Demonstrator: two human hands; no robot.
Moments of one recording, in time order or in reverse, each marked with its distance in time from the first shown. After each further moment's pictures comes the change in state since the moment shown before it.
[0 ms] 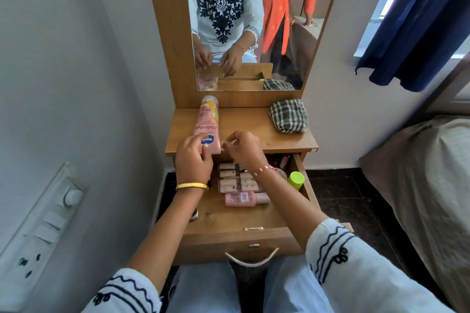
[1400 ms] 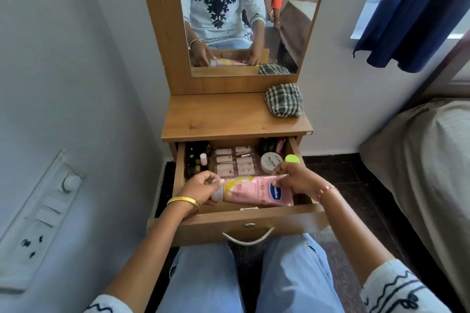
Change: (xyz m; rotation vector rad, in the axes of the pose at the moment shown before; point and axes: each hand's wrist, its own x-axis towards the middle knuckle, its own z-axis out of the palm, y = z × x) left_hand -0.063 -0.022 -0.003 -0.272 -0.779 -0.524; right_hand -0.062 0.123 -0.054 0.006 -0.324 0.295
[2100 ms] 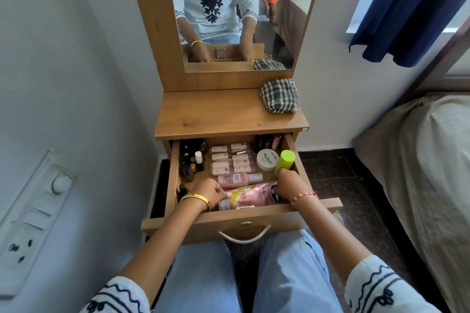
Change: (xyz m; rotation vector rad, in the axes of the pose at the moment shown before) left_hand 0.018 0.000 0.025 0.580 -0.097 0.023; right_hand 0.007 0.004 0.030 -0.544 0.177 0.107
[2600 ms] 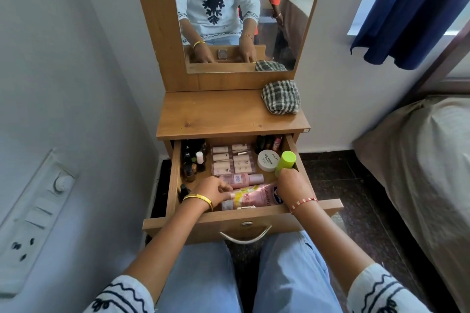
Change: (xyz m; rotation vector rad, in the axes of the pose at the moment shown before) left_hand -0.005 0.003 -0.004 0.020 0.025 0.168; right_hand -0.013 -0.002 -0.001 -0.178 0.139 -0.025
